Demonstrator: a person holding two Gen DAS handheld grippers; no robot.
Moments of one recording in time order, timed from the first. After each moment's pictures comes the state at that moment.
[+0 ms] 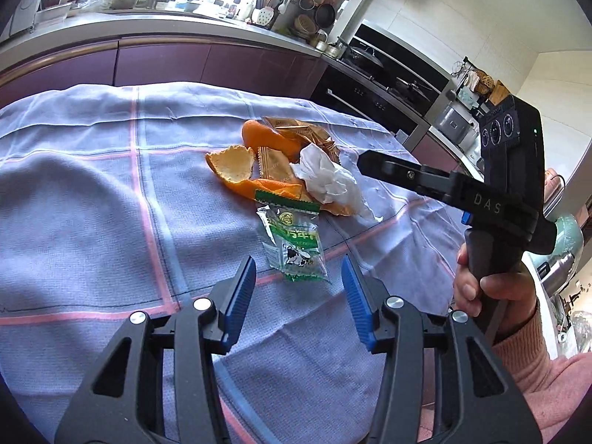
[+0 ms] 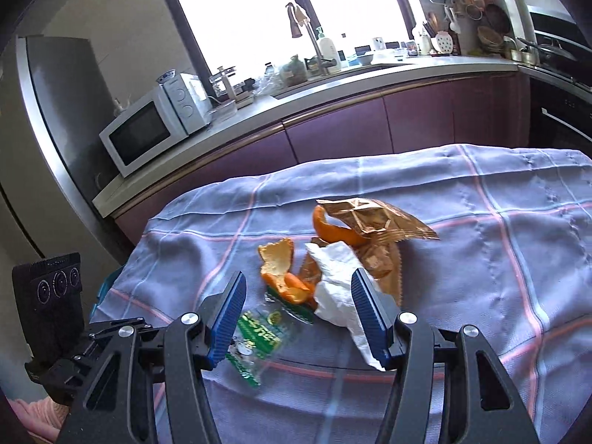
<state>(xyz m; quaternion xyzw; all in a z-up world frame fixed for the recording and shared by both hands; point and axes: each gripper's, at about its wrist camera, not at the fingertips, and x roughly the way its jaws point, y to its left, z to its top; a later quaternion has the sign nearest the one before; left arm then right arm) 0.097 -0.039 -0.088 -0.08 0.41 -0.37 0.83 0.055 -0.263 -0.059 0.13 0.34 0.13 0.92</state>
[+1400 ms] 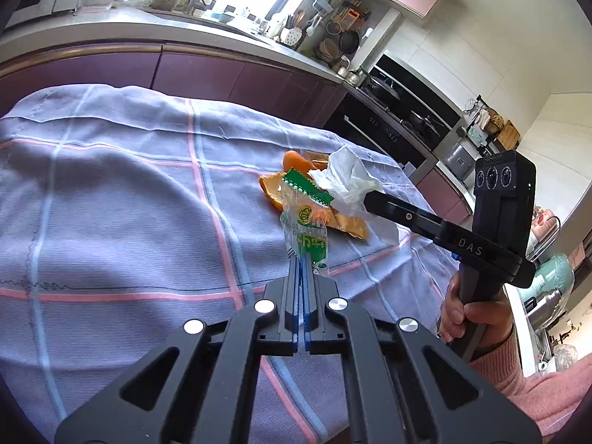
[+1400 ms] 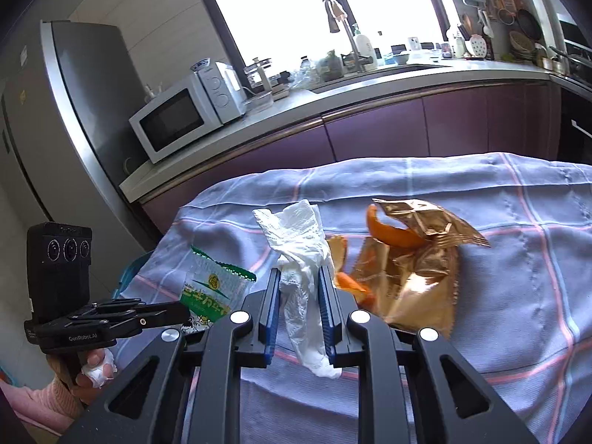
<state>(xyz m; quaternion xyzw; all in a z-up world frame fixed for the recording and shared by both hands) 0.089 0.041 -0.066 -0.15 0.39 -0.33 0.85 0.052 -0.212 -0.042 0.11 0.33 0.23 0.91</state>
